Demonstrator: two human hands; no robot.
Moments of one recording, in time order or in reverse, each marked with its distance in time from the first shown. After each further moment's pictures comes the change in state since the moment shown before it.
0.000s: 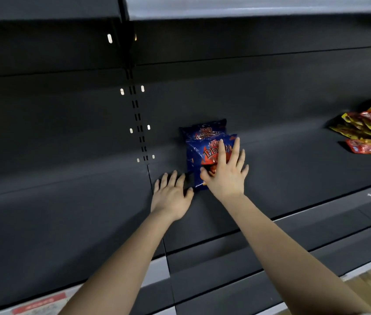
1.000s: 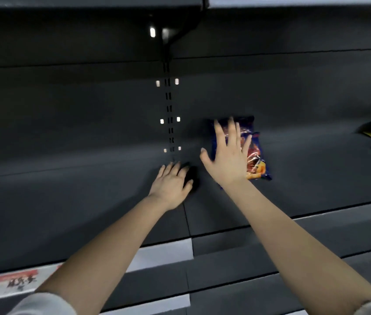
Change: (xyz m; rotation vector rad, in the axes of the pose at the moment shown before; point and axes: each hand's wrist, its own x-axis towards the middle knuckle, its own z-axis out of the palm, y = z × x) left_hand -0.025 -0.054 -0.031 0.110 0.041 0.091; right_hand -0.001 -0.062 -0.009 -0.009 0.173 -0.311
